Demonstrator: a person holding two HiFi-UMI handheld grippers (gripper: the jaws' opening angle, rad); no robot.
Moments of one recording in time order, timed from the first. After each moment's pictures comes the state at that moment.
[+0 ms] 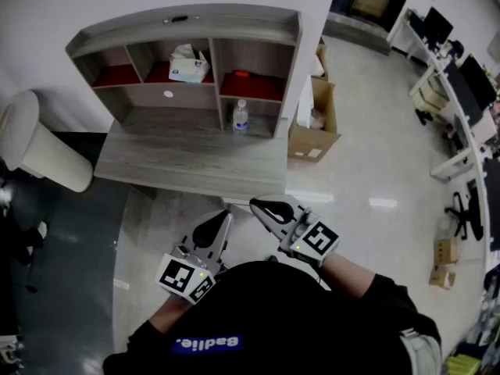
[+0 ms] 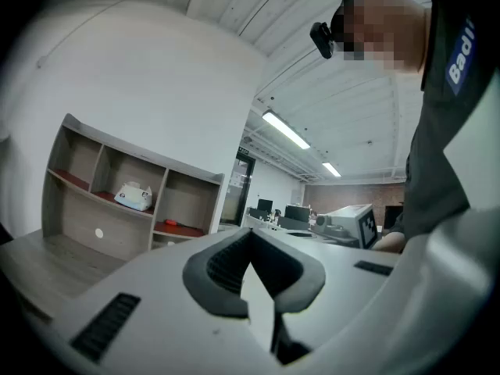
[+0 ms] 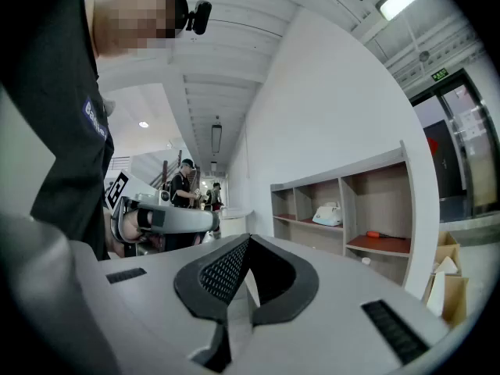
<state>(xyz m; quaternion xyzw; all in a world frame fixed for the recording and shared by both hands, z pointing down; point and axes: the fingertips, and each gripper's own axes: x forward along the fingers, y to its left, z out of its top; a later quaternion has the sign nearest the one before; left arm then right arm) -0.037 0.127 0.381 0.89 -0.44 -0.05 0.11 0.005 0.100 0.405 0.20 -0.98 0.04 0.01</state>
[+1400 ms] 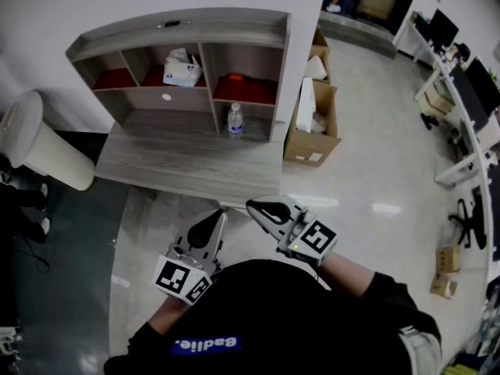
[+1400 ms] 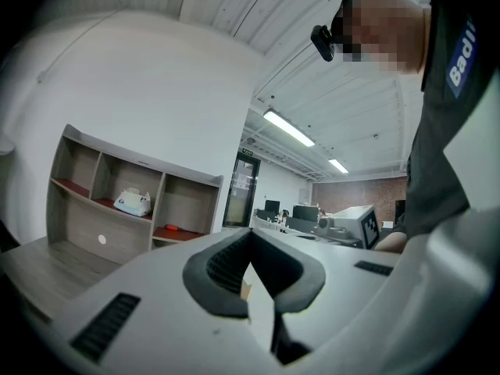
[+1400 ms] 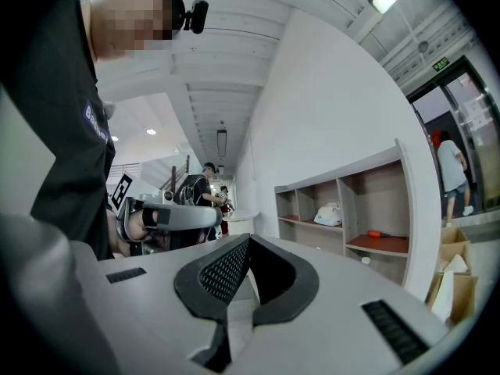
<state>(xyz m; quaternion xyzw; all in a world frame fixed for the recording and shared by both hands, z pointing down) -0.002 0.116 0.373 0.88 -0.47 -0.04 0.09 0.042 0.090 0.404 0.17 -0.99 0.05 0.00</state>
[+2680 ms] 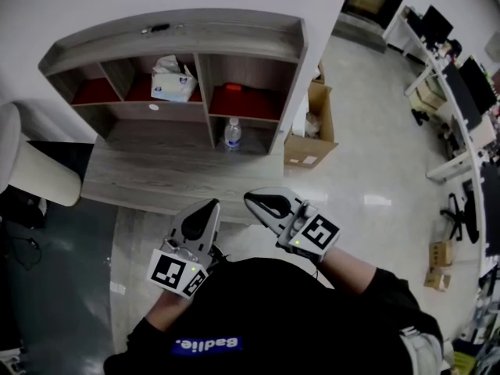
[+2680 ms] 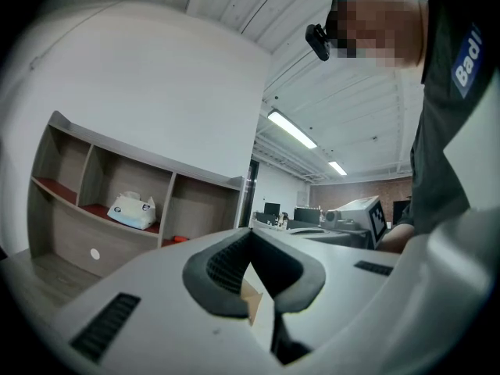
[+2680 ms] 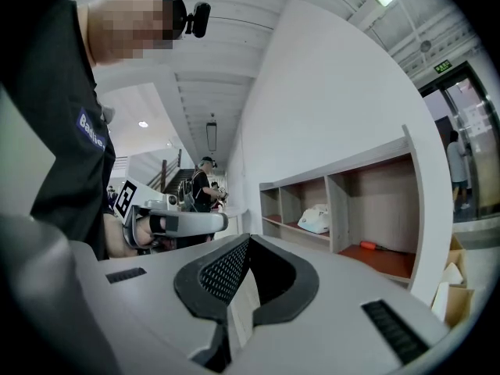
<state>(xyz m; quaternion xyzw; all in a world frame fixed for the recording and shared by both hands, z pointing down) -0.056 -0.008 0.383 0.89 -0.45 -0.05 0.08 -0.004 -0.023 0.403 0.19 -0.98 0.04 0.01</state>
